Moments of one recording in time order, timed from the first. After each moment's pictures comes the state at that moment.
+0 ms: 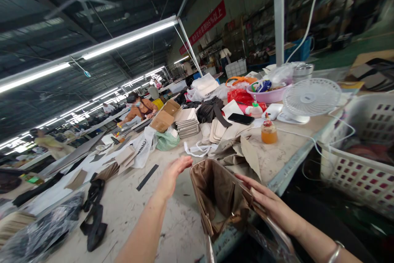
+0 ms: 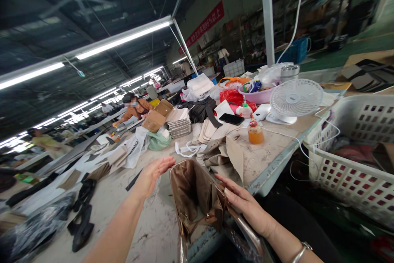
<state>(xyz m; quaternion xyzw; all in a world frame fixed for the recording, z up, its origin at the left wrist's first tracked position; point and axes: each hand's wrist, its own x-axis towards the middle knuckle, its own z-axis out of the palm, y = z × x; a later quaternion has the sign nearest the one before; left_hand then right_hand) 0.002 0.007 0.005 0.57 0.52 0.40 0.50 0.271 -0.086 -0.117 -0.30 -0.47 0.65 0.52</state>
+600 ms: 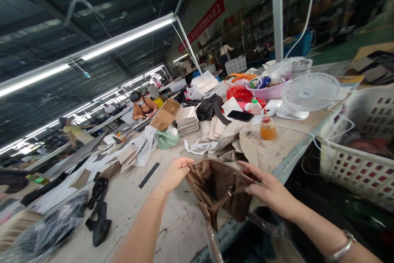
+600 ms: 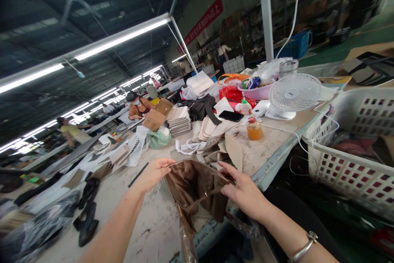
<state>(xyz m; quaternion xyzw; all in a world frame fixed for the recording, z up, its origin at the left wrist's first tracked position) 0.010 0.007 0.008 0.68 0.55 0.24 0.44 0.275 -0.083 -0.080 -0.50 -0.58 0.46 0.45</state>
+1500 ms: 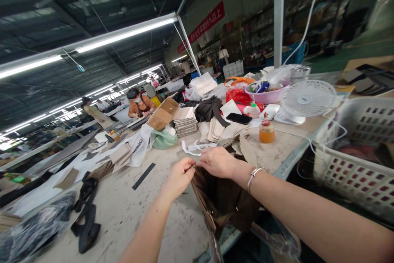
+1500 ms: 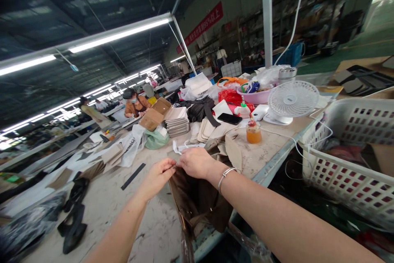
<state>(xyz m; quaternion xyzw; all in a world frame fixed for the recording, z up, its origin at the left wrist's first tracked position) 0.007 0.008 -0.019 0.72 0.50 0.29 0.38 0.195 0.021 -0.017 -0.41 -0.87 0.11 0.26</state>
